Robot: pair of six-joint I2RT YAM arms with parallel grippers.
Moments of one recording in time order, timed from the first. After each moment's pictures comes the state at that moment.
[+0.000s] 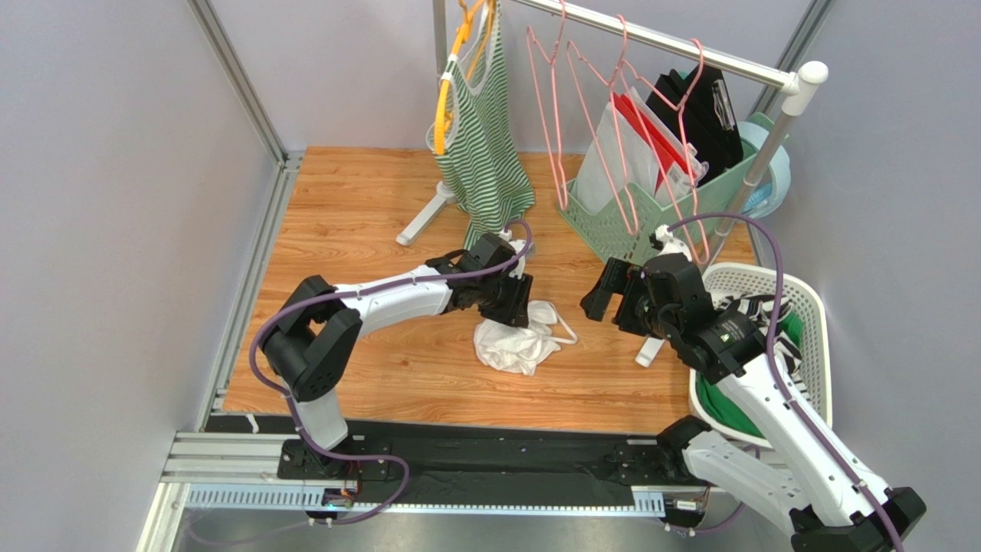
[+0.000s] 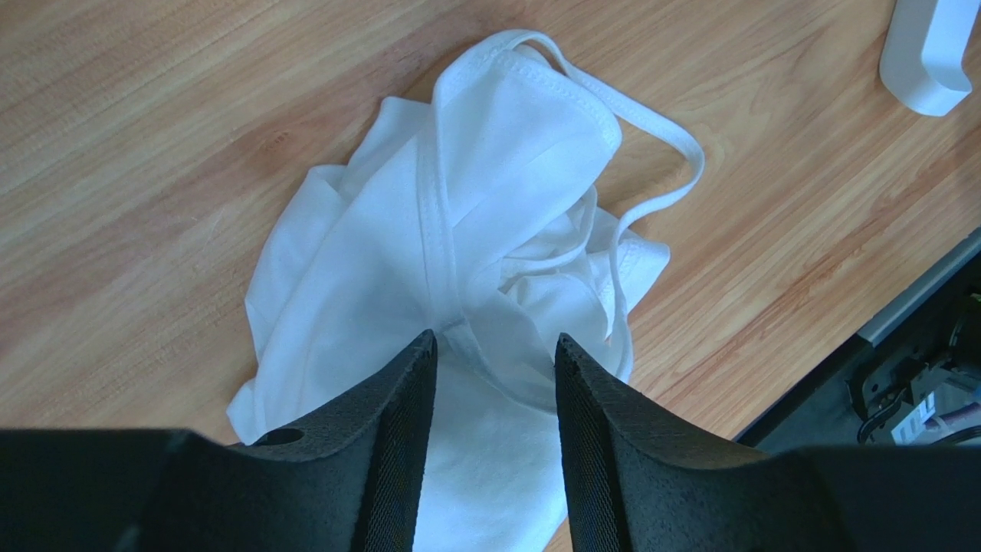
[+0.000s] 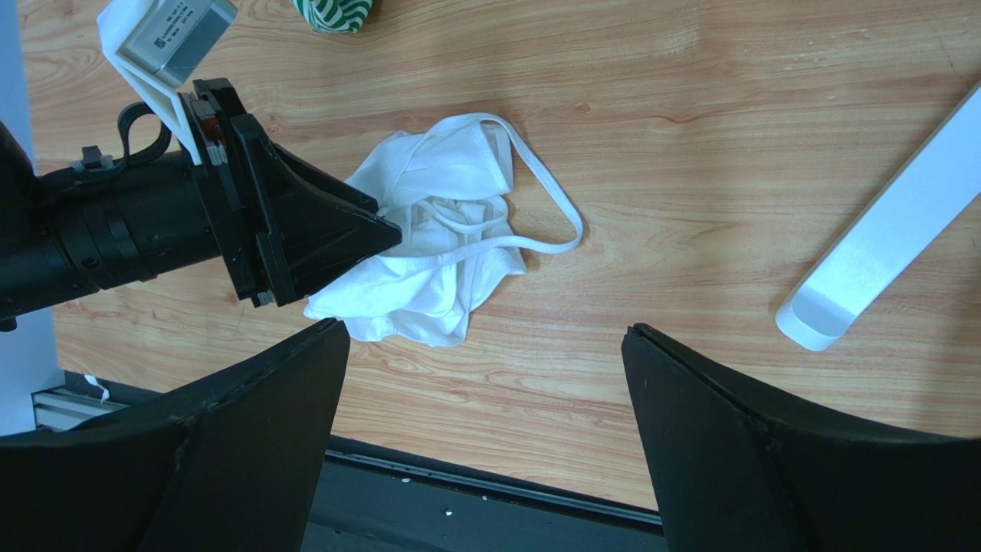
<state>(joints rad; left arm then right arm) -0.80 1.76 1.15 -0.30 0.22 -0.41 0.53 0.84 0.92 -0.78 0.12 0.70</state>
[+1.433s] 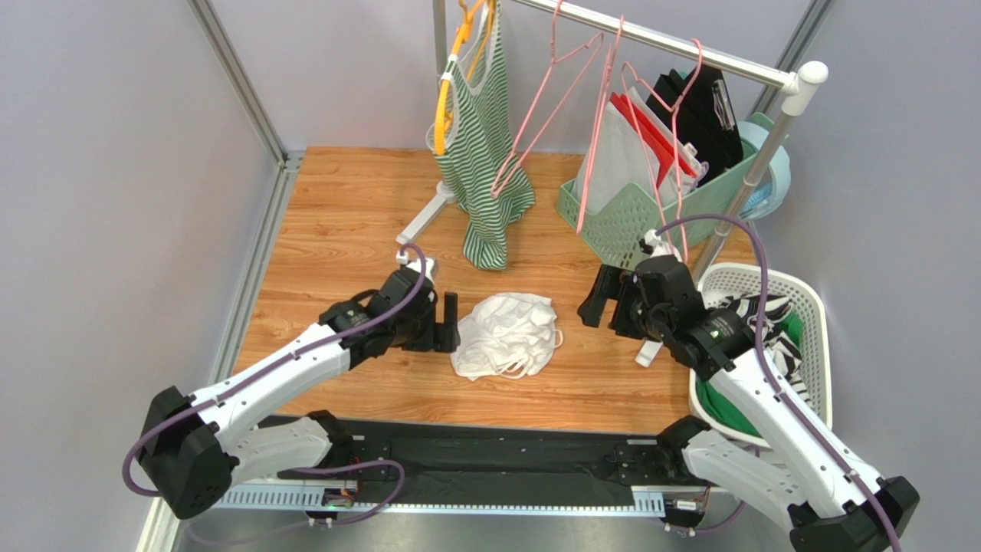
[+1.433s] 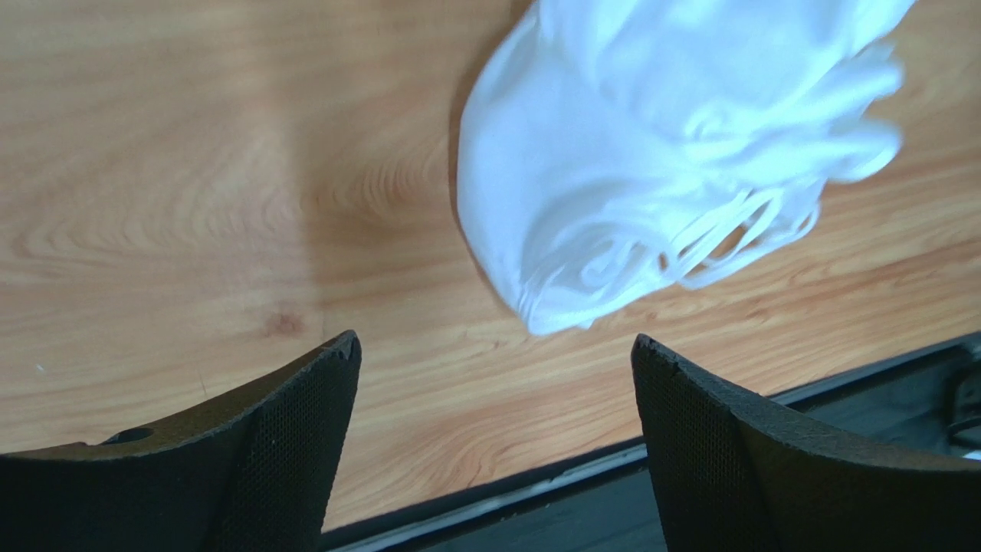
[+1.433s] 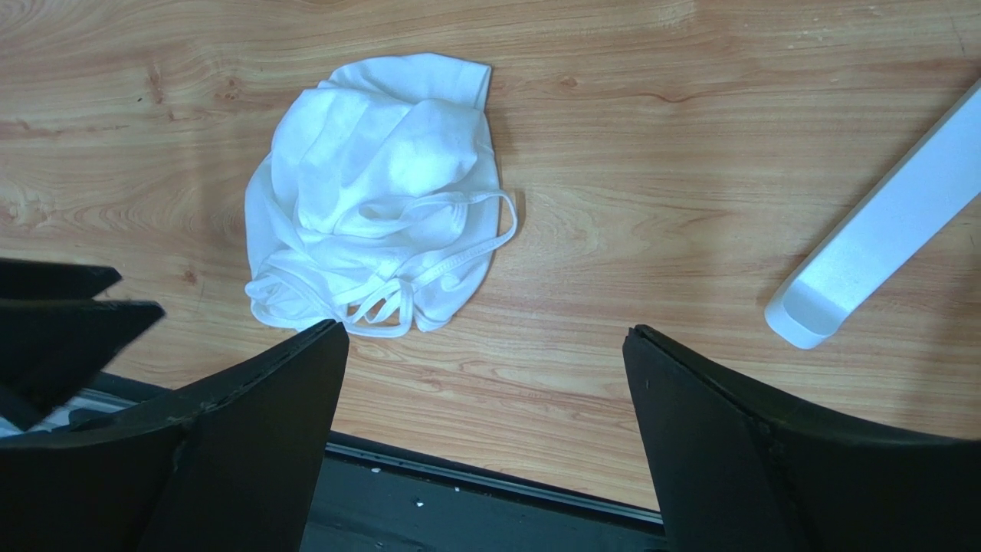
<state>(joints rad) -0.74 1.09 0.74 -0.59 -0.10 -0.59 0.53 0.87 0.88 -0.76 0.10 0.67</state>
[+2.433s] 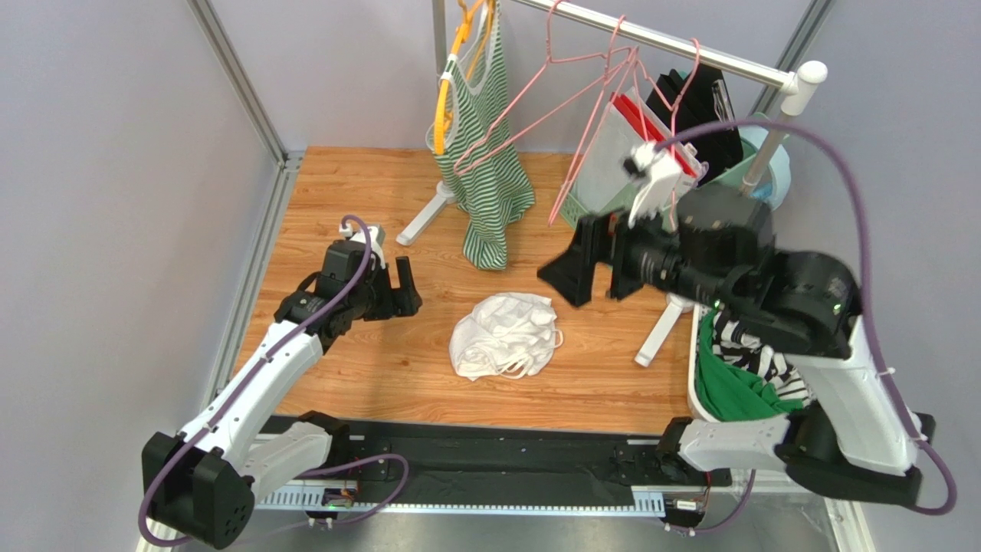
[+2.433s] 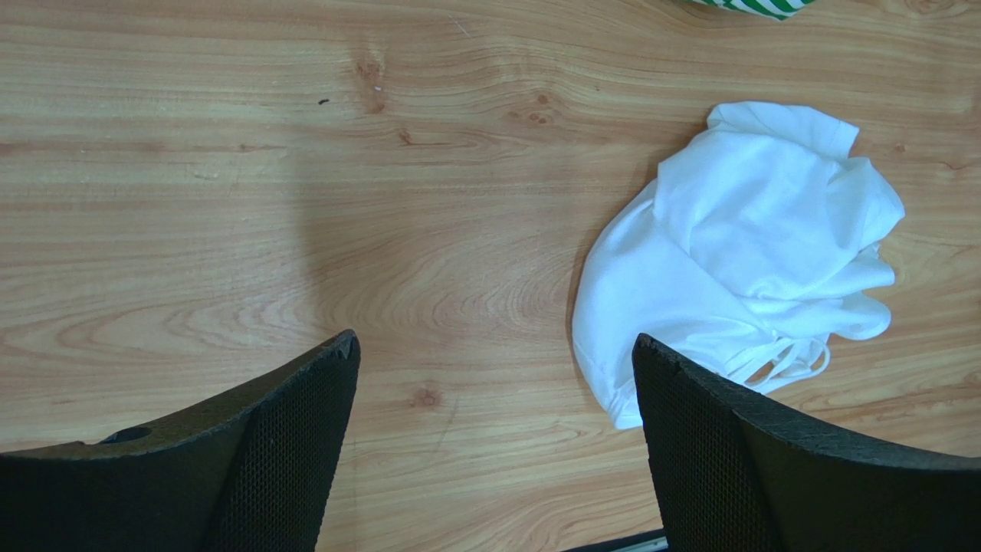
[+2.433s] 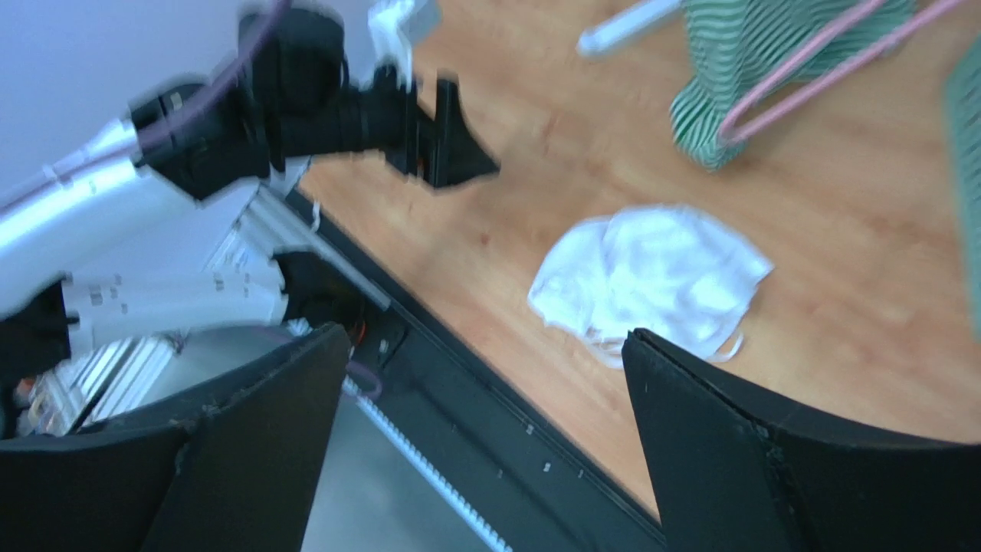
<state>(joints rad) -0.34 1.01 0.79 -0.57 0.03 -0.41 0.98 1.15 1.87 -1.14 0.09 0.49</state>
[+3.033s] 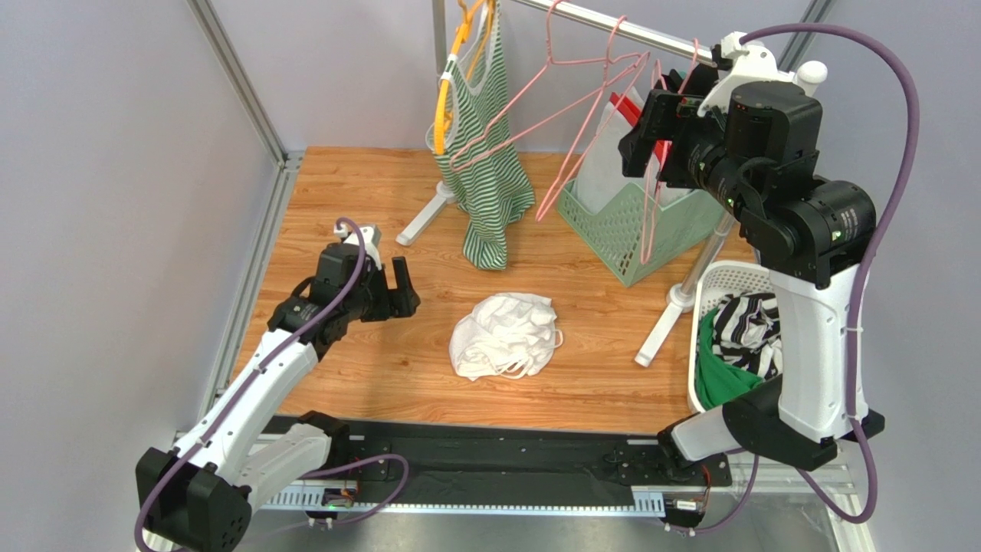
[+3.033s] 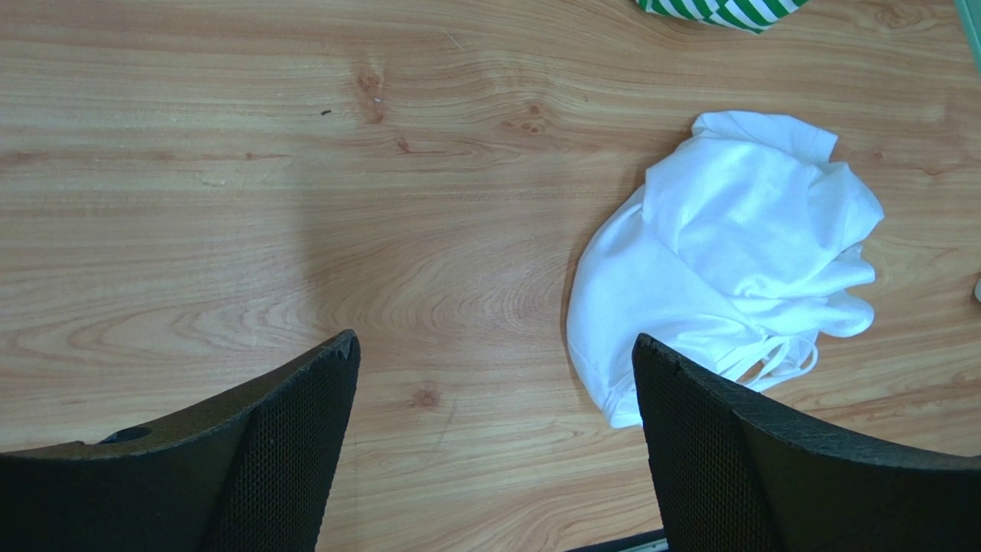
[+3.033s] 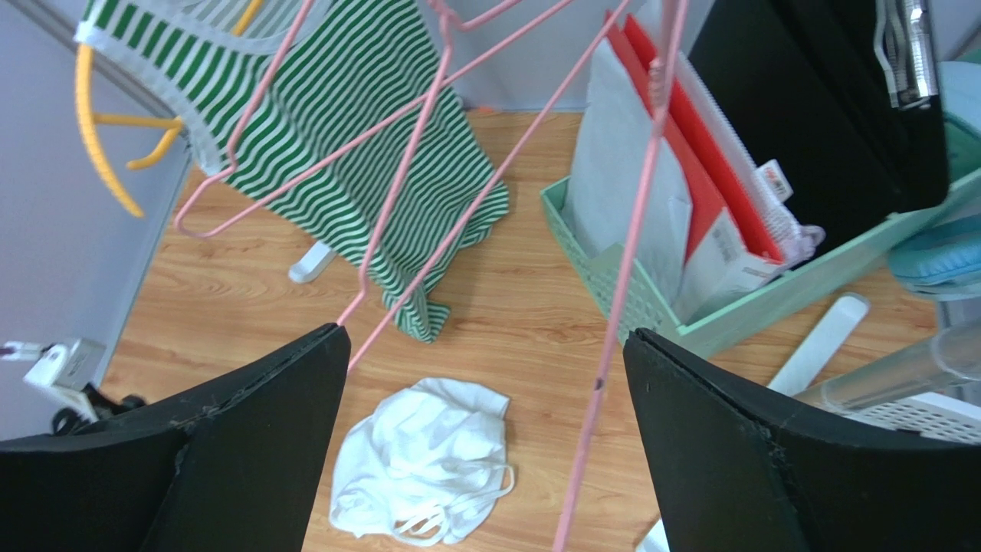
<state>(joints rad) -0.34 0.95 0.78 -0.57 0.02 -0.41 0.45 1.46 2.37 -1.24 0.23 0.31</state>
